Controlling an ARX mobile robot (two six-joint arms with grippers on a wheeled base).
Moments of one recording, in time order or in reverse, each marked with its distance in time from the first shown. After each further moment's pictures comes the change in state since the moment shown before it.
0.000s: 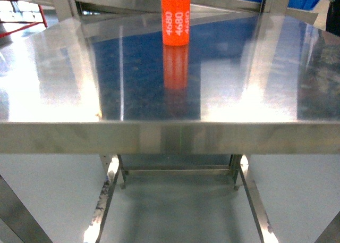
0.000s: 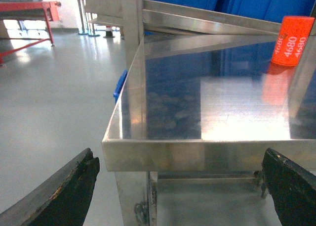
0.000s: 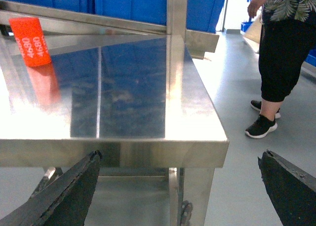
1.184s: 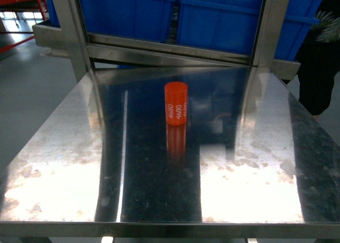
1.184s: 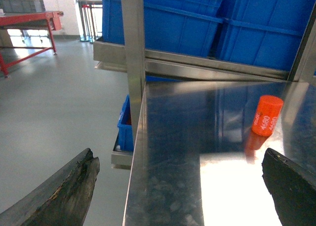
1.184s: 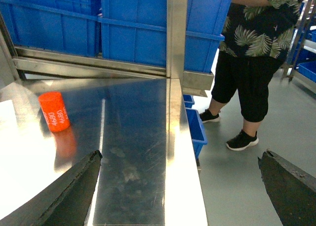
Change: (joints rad) left arm 0.000 0.000 0.000 0.000 -0.001 0.000; right arm 0.000 0.000 0.000 0.000 -0.001 -0.001
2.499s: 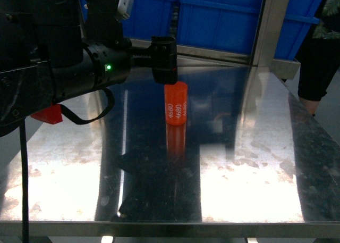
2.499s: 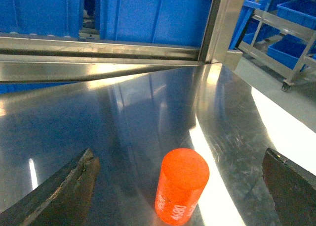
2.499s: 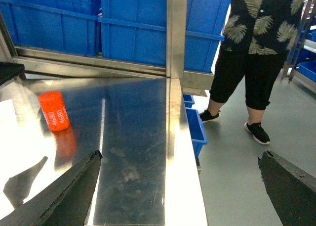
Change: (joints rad) left arm -0.326 1.990 1.009 0.844 0.119 -0.072; right arm 0.000 0.000 0.000 0.000 0.000 0.000
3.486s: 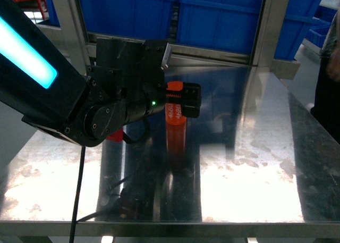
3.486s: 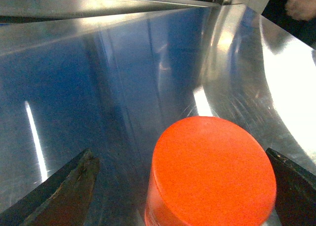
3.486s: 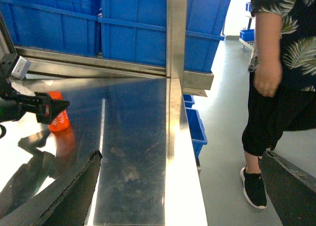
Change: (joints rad) left arm -0.056 0.352 0.313 -0.116 -0.057 0.001; right arm 0.000 0.000 0.000 0.000 0.000 0.000
